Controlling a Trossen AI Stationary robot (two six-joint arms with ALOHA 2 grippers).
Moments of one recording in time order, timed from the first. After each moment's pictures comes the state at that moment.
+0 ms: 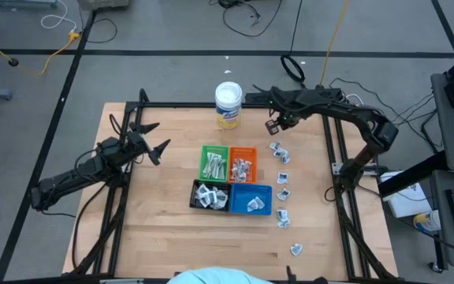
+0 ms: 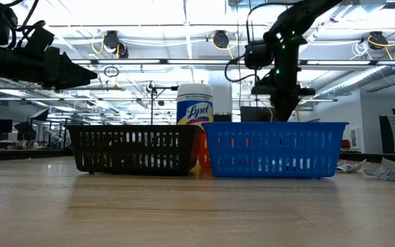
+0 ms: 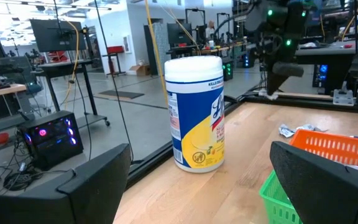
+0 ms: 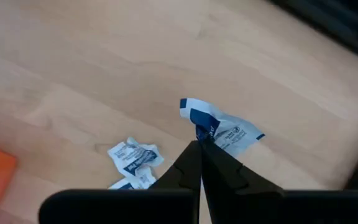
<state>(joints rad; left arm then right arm) 0.44 0.03 0.02 0.06 -0.17 0.10 -0.64 1.64 1.24 -0.98 0.16 0.46</state>
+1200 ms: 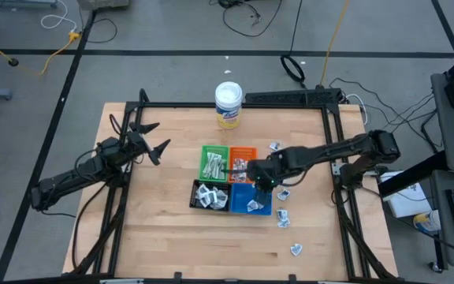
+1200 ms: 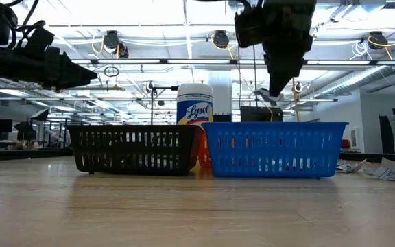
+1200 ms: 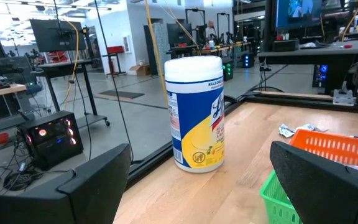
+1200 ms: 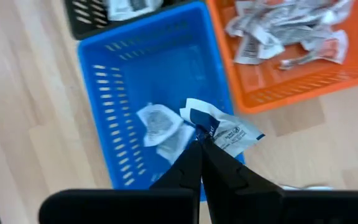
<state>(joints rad) 0.44 0.03 0.02 0.06 -0.17 0.10 0.11 1.61 1.25 -0.86 -0.06 0.49</state>
